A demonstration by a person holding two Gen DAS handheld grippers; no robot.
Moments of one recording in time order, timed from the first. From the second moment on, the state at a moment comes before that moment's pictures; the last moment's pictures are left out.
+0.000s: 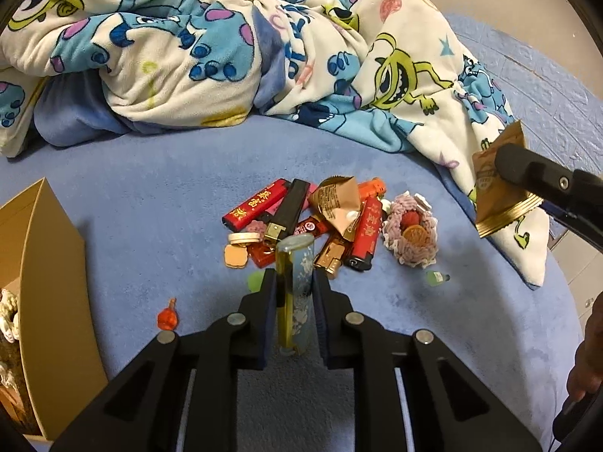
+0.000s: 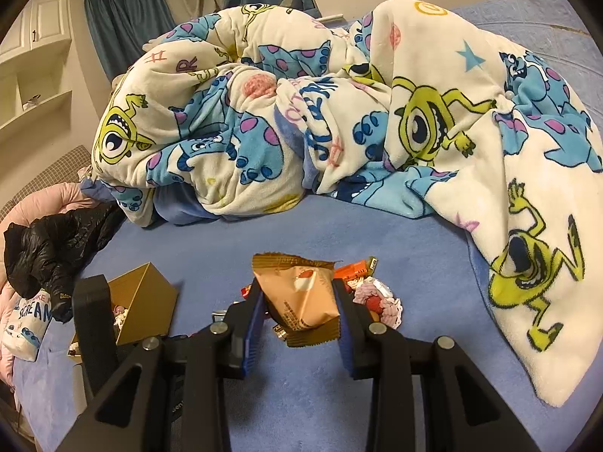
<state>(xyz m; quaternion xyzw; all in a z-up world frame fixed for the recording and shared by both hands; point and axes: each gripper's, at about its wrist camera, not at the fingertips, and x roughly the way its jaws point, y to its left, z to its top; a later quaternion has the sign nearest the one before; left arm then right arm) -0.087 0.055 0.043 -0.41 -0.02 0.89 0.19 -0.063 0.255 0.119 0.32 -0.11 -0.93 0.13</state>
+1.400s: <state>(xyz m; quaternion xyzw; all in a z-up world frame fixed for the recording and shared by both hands) -0.045 -0.089 0.135 -0.33 -0.04 0.95 0.01 -0.056 0.112 0.133 0.32 -0.07 -0.91 0.25</state>
